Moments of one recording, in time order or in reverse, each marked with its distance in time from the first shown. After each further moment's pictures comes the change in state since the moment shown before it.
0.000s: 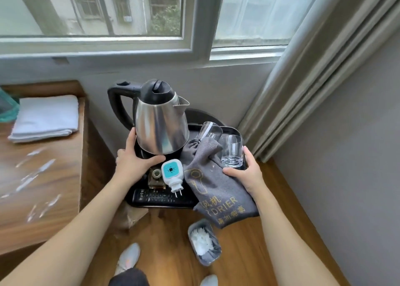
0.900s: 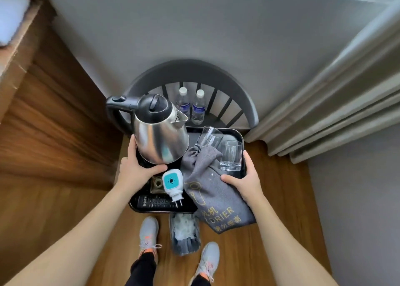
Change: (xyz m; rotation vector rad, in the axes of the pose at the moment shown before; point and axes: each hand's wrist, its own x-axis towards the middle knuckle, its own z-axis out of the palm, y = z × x) left_hand 0.051 -0.142 0.223 -0.090 0.145 -0.234; right_hand 0.194 0.218 -0.016 -0.128 -0.318 0.048
